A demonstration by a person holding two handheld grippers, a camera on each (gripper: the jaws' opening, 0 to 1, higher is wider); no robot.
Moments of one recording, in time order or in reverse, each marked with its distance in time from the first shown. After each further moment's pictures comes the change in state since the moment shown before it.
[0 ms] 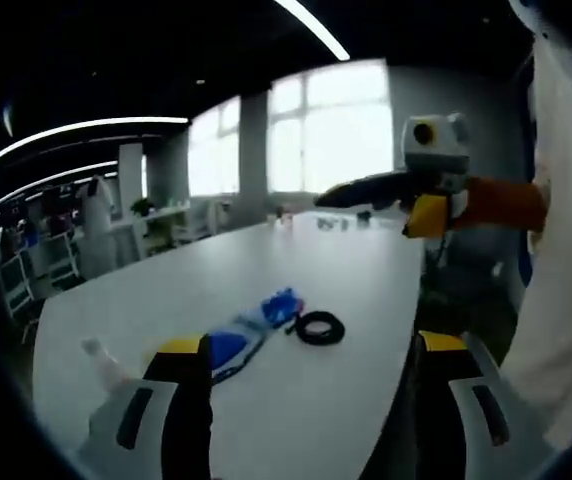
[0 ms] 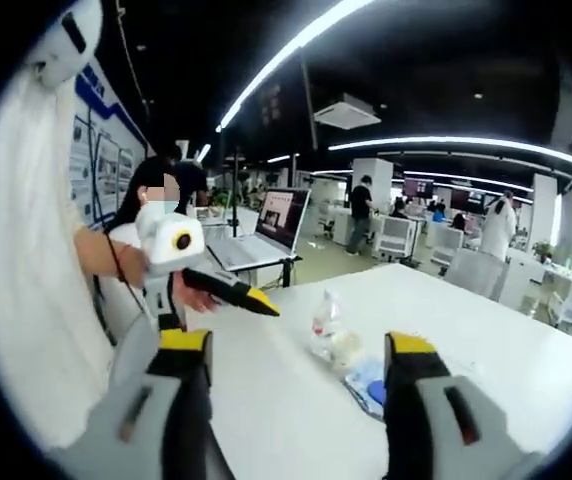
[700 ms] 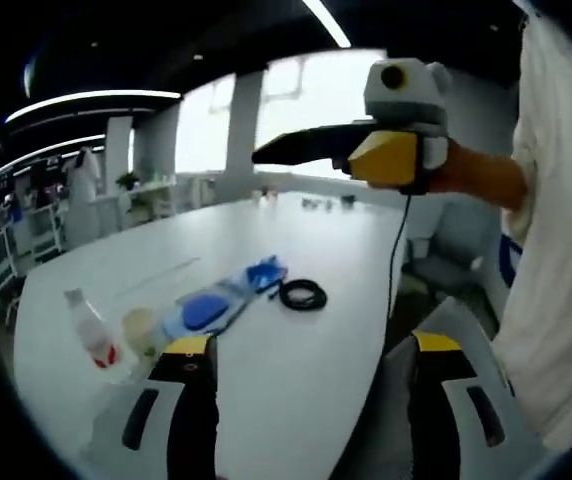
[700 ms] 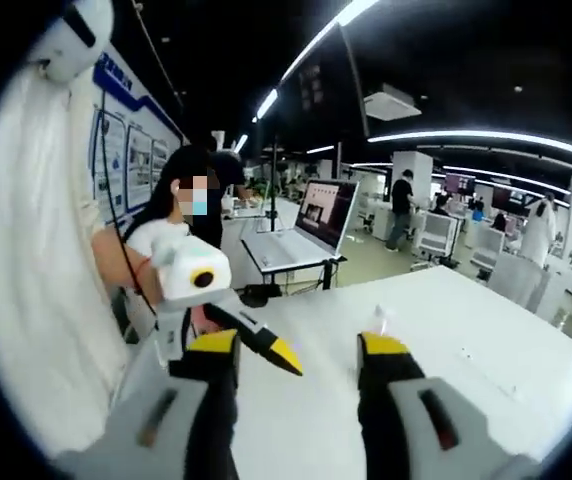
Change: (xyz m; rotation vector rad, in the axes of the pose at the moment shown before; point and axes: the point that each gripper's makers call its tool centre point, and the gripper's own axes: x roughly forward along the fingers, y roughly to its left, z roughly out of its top) left arm -0.014 0.000 -0.048 -0.063 0.073 -0.087; right arm 0.079 0.052 0.015 -0.031 0.035 0.198
